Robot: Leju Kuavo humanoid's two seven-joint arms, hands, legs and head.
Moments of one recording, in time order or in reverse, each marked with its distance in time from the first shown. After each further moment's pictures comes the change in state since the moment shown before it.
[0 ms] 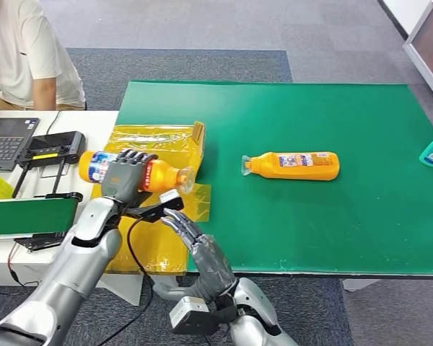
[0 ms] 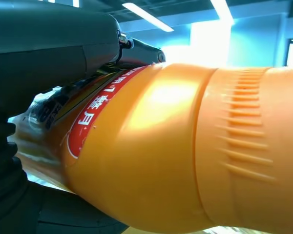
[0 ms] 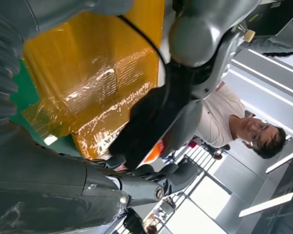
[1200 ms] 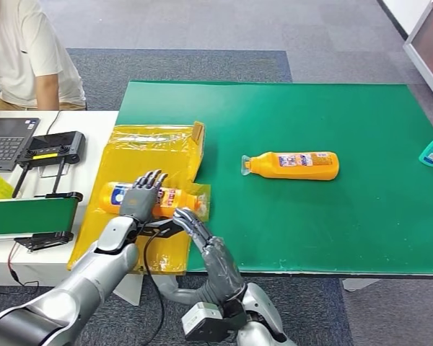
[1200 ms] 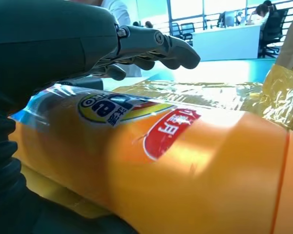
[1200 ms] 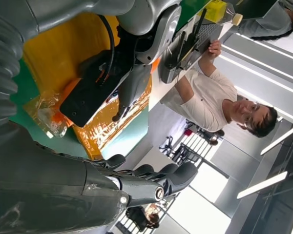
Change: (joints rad) left arm -0.095 -0.078 -0.033 0.466 0.050 0.101 0.061; right arm 0.042 -0.032 -0.002 -0.059 -0.053 -0.060 -0.024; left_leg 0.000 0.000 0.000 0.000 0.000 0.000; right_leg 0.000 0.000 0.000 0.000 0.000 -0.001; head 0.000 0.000
